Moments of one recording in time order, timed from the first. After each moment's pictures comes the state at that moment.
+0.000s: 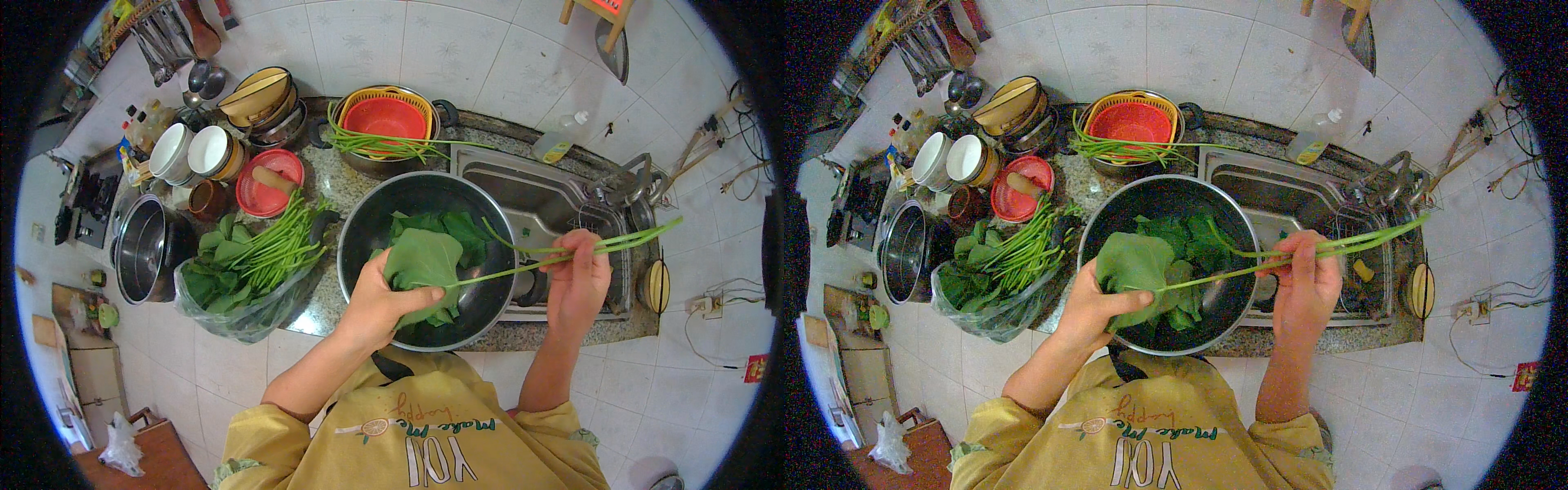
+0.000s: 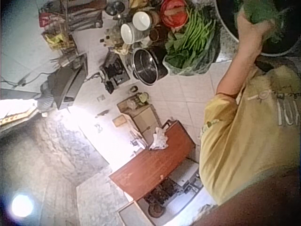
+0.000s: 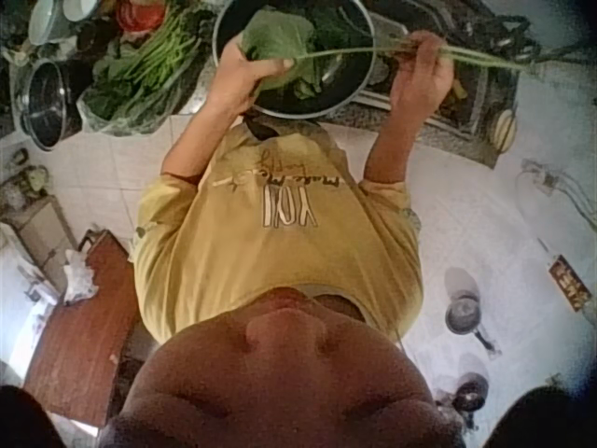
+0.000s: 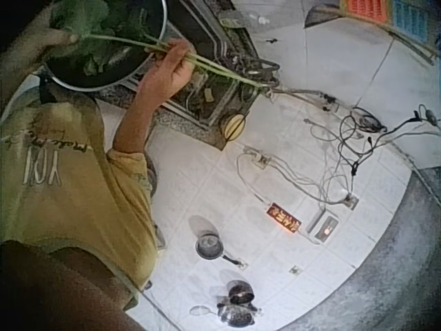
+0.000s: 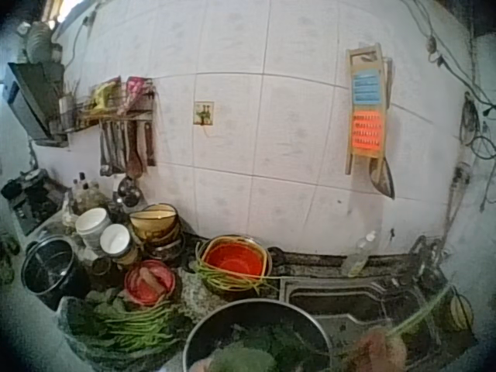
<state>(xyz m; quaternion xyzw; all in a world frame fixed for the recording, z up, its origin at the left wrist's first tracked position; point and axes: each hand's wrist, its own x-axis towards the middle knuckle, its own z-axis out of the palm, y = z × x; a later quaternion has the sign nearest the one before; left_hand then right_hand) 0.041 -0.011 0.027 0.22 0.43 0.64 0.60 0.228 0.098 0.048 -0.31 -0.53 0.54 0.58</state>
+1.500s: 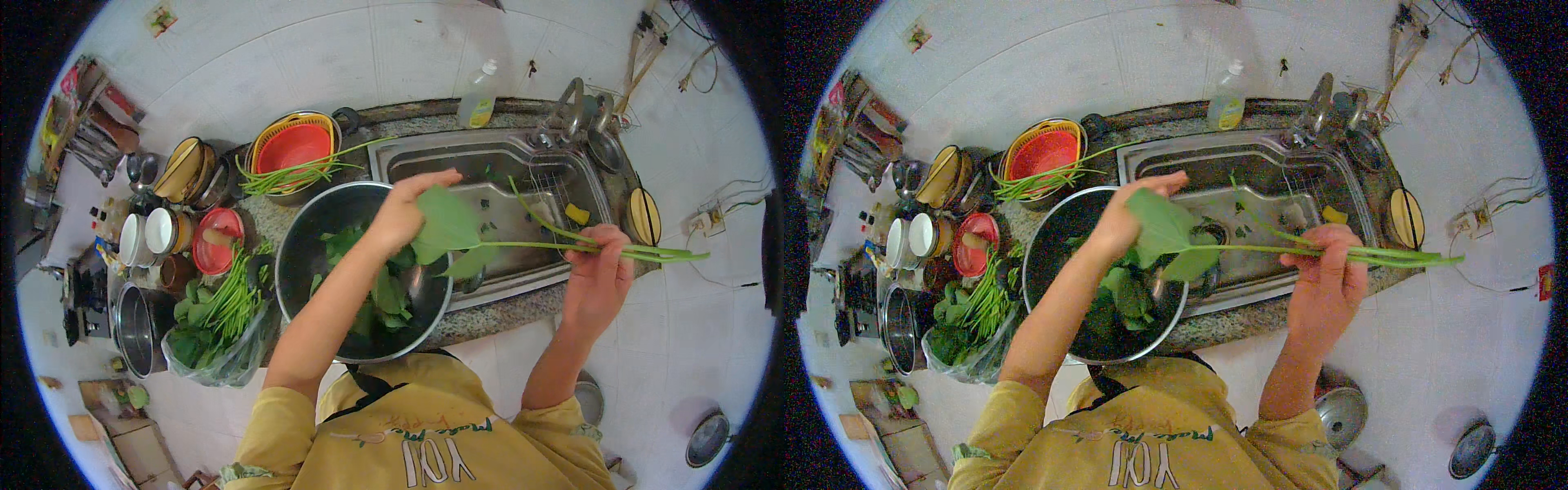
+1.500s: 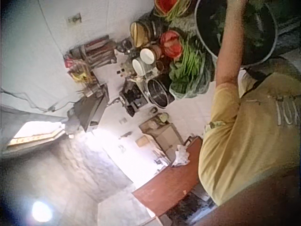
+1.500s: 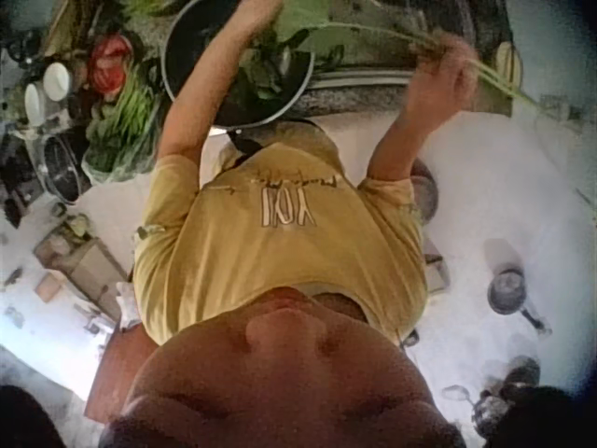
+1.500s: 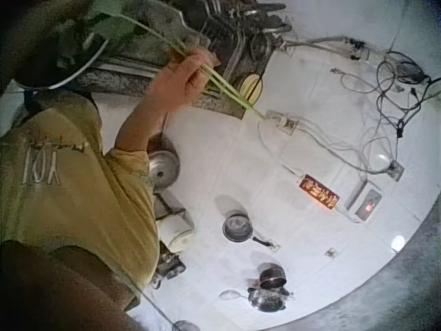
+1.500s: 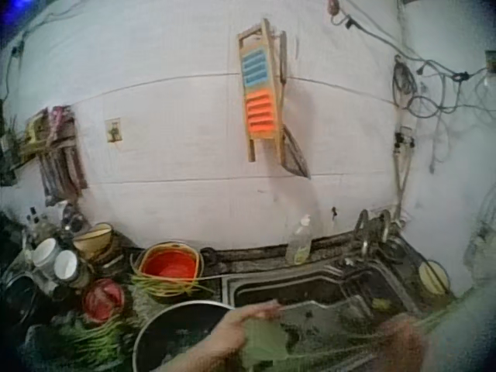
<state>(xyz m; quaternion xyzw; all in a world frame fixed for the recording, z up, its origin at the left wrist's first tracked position) 0.117 0.163 -0.019 0.54 0.39 0.51 0.55 0.348 0.113 0.050 -0.32 -0.48 0.40 0.71</state>
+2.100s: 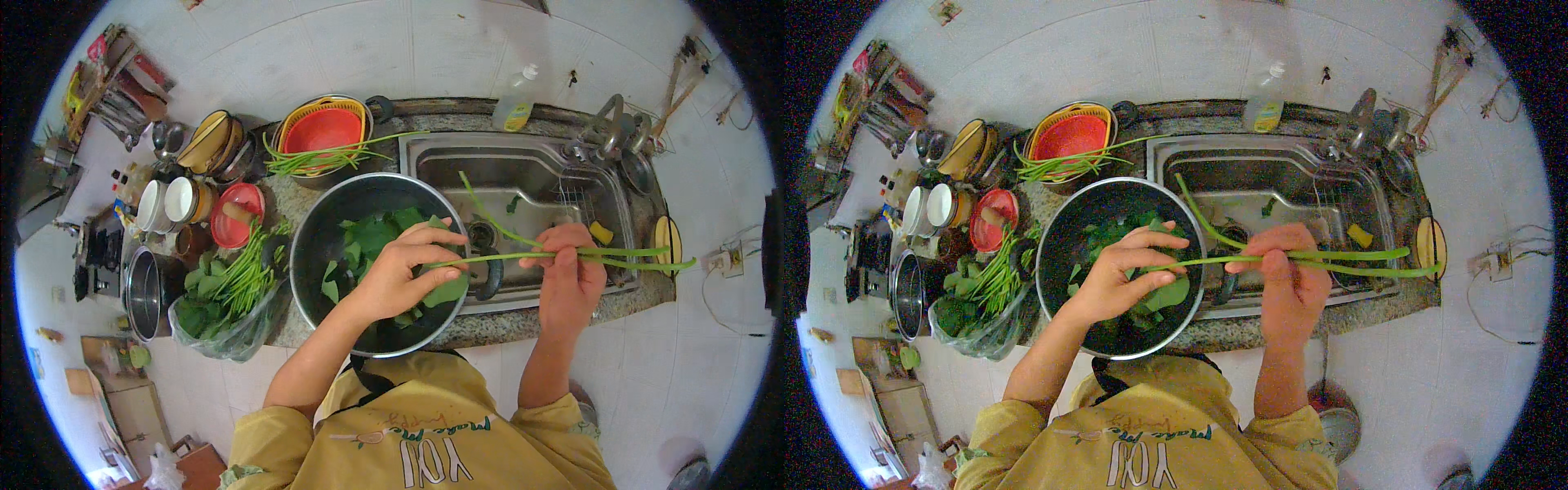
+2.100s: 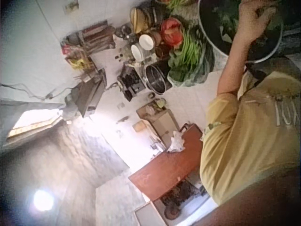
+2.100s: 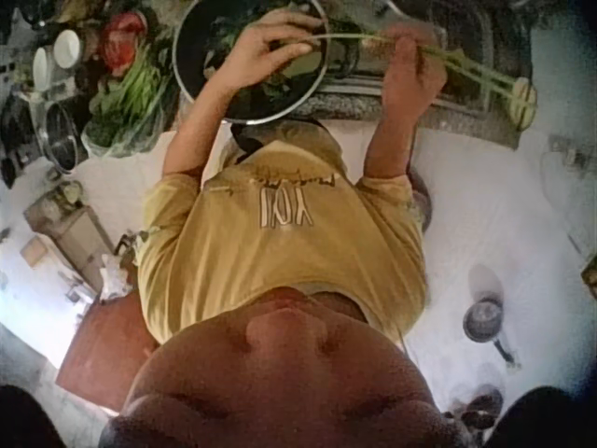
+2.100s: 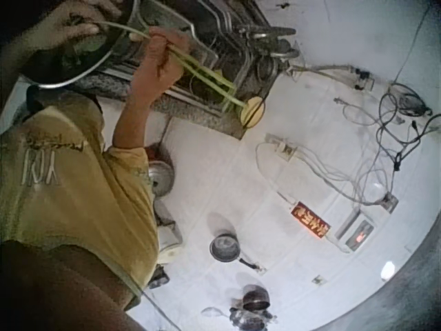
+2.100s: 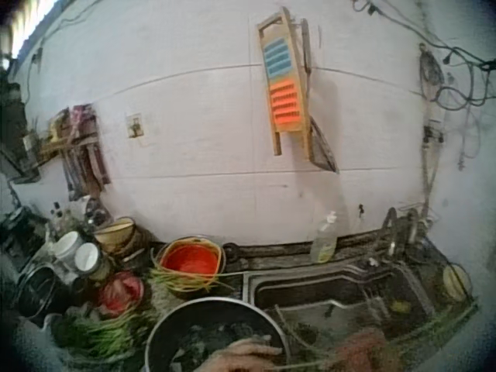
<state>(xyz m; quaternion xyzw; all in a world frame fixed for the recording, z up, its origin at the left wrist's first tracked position) 0.107 0.086 0.005 0.71 0.43 0.41 0.37 0.308 0.127 0.036 -0.28 -0.57 0.48 0.61</state>
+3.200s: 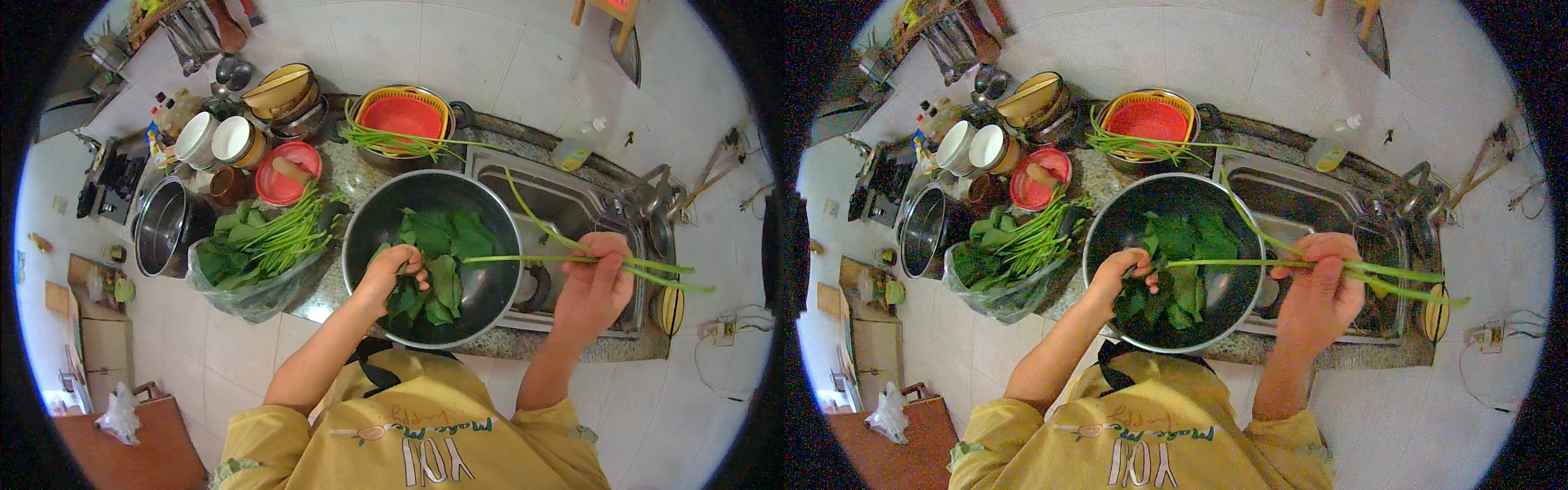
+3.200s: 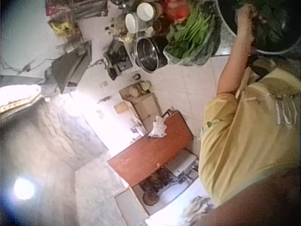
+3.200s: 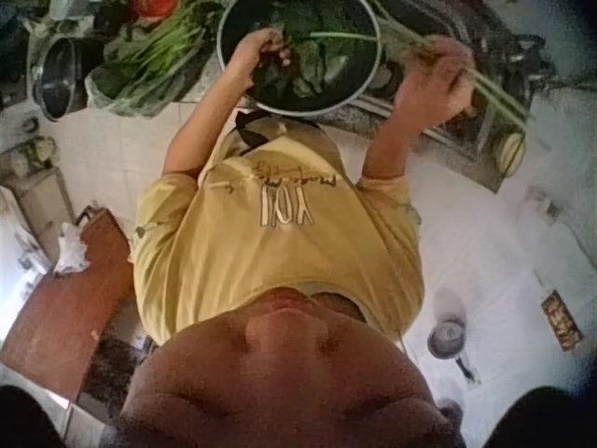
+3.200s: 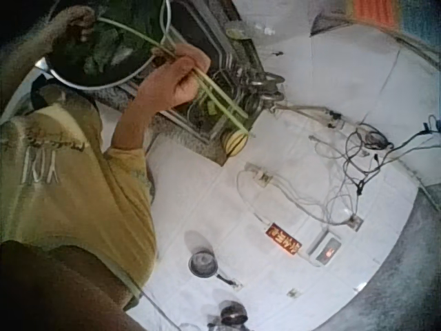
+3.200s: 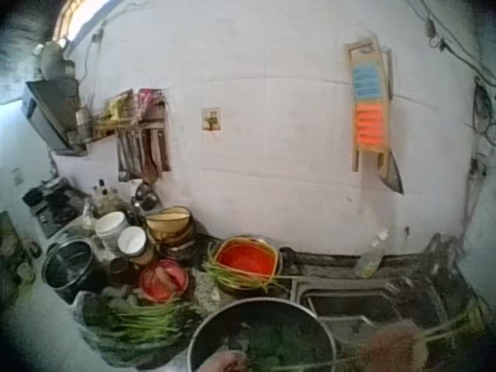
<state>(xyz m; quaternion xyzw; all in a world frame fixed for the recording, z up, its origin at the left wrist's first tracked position) 0.041 0.014 -0.047 0.11 0.45 0.61 0.65 0.237 0.109 0.056 -0.21 -0.55 0.47 0.66</state>
